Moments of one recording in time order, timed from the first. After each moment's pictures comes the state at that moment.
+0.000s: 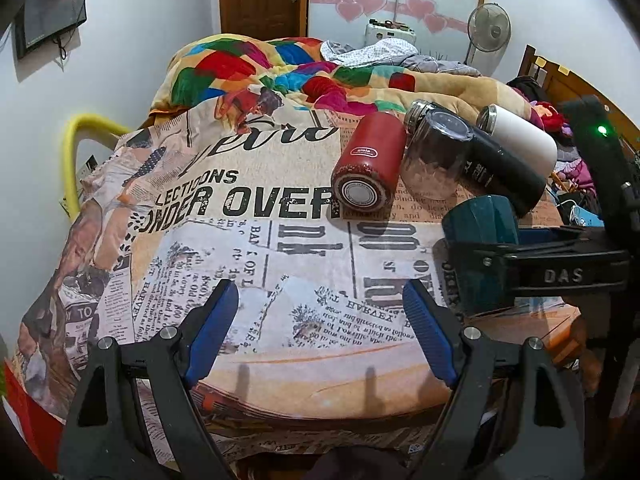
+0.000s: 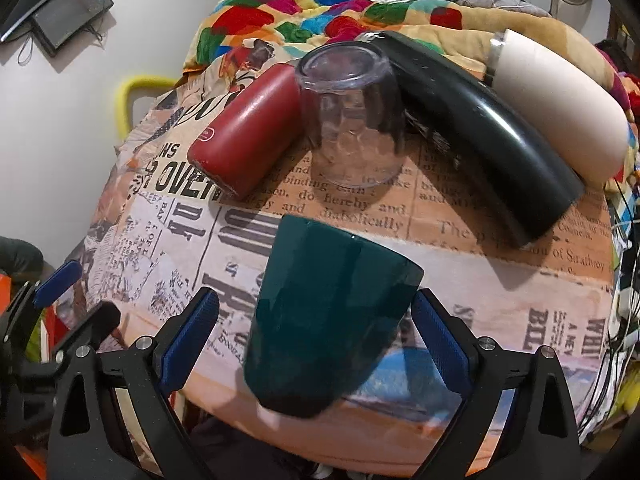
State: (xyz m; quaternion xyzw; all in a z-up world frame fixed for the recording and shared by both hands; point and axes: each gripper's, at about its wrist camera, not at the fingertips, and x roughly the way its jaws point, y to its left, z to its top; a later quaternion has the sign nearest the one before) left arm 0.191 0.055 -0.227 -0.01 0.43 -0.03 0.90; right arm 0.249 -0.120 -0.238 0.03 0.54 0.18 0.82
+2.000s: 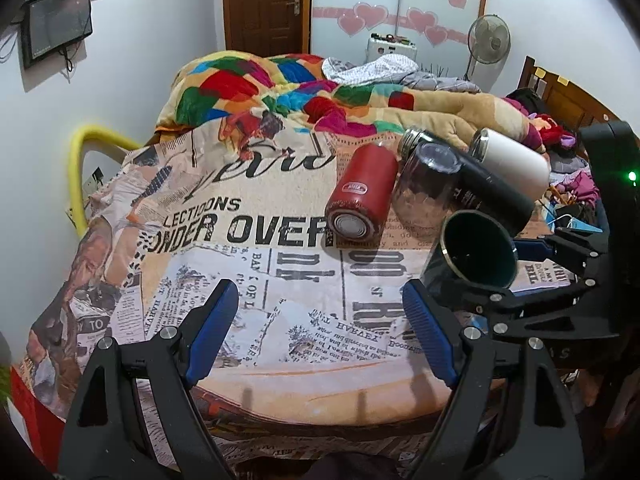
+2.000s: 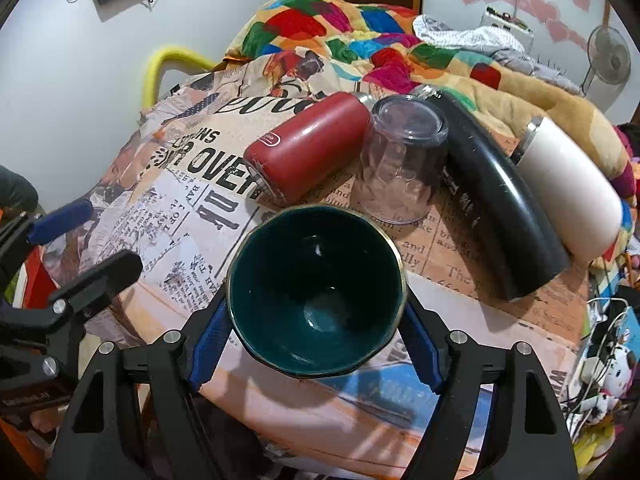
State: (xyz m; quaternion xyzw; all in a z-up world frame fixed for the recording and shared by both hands) left arm 0.186 0.046 -0.189 -0.01 0.40 -0.02 0.92; right arm 0.232 -0.097 -0.211 -0.08 0.49 0.22 0.84
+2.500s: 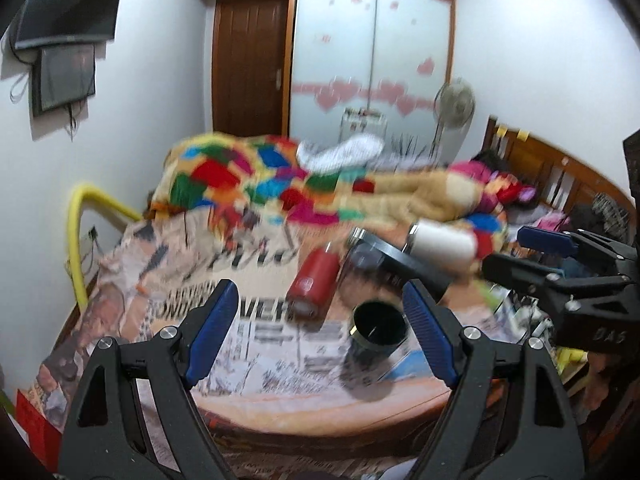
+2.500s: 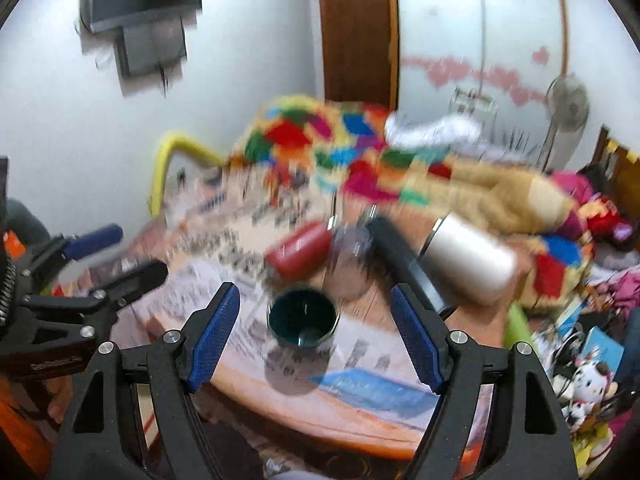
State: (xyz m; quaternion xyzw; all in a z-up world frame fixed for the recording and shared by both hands) left arm 0.114 0.021 -0.069 -0.02 0.26 -0.06 0.96; right arm 0.145 -0.155 -0.072 -0.04 0.32 0.21 0.92
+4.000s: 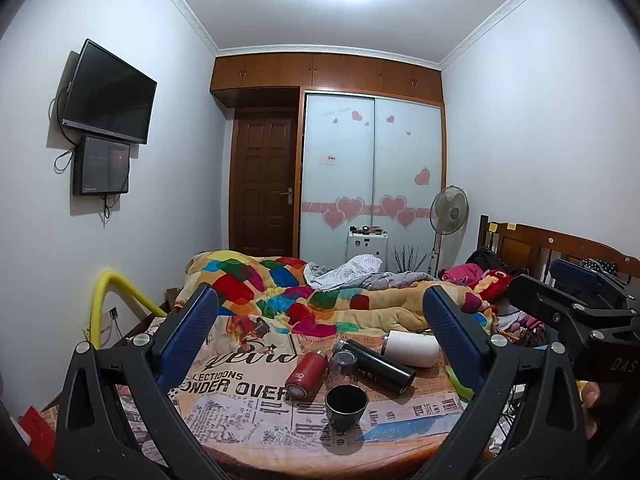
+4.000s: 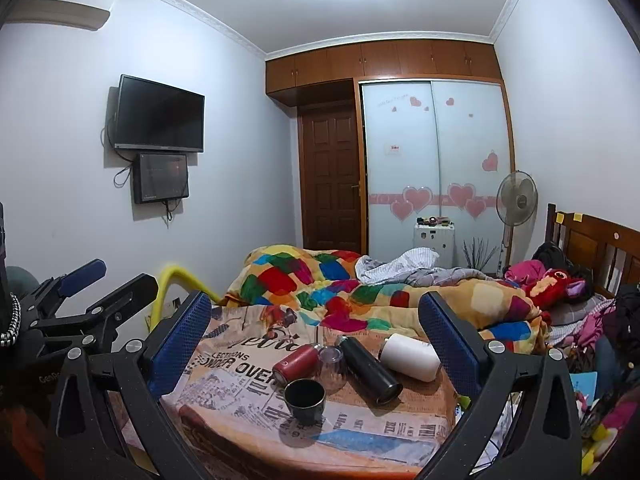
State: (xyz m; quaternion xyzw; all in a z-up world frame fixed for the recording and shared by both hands) left arm -0.017 0.000 0.012 -0.02 0.06 -0.03 1.00; right arm 0.008 -0.189 0.013 0.01 0.09 0.17 0.98
